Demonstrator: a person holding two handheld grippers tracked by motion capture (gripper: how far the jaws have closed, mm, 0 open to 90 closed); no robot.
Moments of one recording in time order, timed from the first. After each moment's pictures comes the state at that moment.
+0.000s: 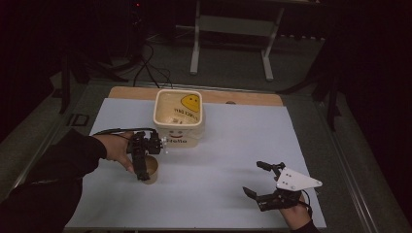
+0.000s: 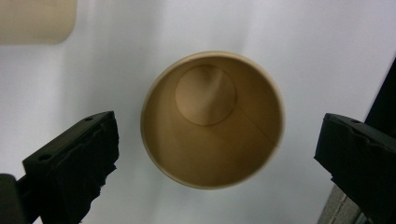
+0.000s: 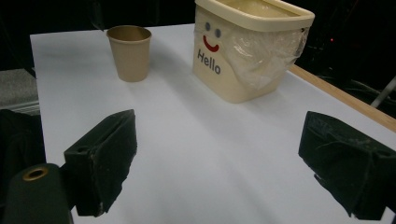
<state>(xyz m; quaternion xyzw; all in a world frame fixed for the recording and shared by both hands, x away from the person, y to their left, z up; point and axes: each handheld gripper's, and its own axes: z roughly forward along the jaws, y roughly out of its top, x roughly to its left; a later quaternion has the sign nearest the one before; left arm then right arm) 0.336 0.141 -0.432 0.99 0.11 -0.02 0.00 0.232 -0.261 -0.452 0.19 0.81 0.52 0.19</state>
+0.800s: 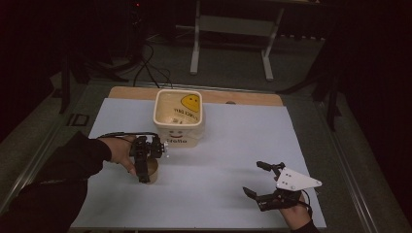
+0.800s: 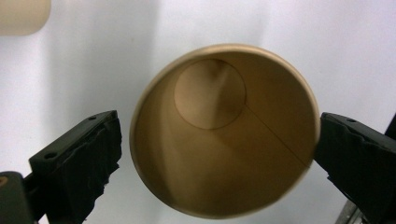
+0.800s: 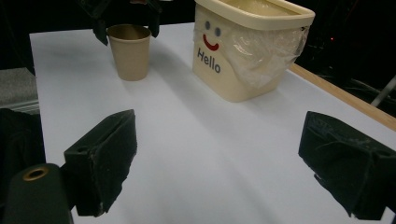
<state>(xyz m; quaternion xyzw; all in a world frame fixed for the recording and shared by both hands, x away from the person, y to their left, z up) 0.340 0.138 -0.453 0.99 0.11 -0.02 -0.02 0.232 -0.261 -0.452 0.19 0.81 0.52 0.19</state>
